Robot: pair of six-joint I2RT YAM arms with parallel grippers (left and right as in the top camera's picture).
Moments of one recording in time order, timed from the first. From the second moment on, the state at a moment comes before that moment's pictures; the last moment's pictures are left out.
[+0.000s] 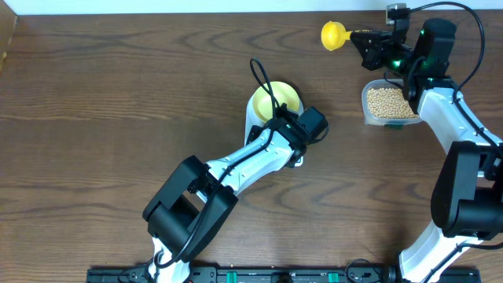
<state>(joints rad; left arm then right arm) -0.79 1.98 1.33 -0.78 -0.42 -0.46 -0.07 1.91 1.30 0.22 -0.78 0.24</state>
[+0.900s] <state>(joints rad) -0.79 1.98 1.33 -0.78 -0.42 -0.46 -0.07 1.91 1.30 0.22 -0.78 0.23</state>
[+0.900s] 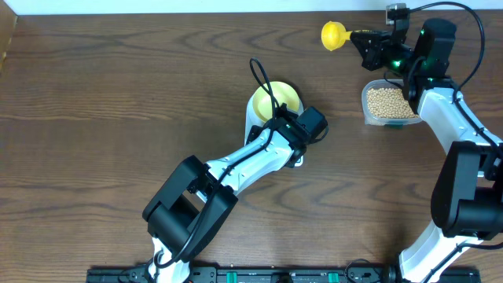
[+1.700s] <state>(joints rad) -0.79 1.96 1.31 -0.78 -0.42 -0.46 -0.07 1.91 1.30 0.18 -0.76 0.23</state>
